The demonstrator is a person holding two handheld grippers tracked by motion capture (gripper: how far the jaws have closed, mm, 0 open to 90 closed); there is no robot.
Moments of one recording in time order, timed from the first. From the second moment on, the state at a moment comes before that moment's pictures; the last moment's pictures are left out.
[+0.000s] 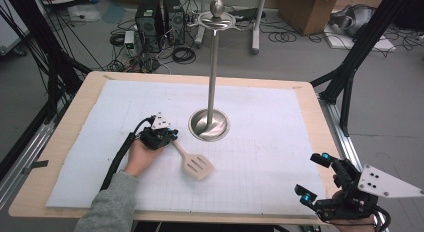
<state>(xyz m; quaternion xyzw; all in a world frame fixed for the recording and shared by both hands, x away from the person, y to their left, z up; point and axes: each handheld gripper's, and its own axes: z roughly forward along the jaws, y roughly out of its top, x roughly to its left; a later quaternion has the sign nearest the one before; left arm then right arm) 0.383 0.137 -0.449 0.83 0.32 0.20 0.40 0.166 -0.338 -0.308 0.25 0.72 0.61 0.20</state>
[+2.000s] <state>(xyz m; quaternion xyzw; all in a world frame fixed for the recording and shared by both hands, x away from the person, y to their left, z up) 0.359 0.142 -0.447 0.85 0.30 0.16 0.40 0.180 -0.331 -0.311 0.25 0.73 0.61 0.18</state>
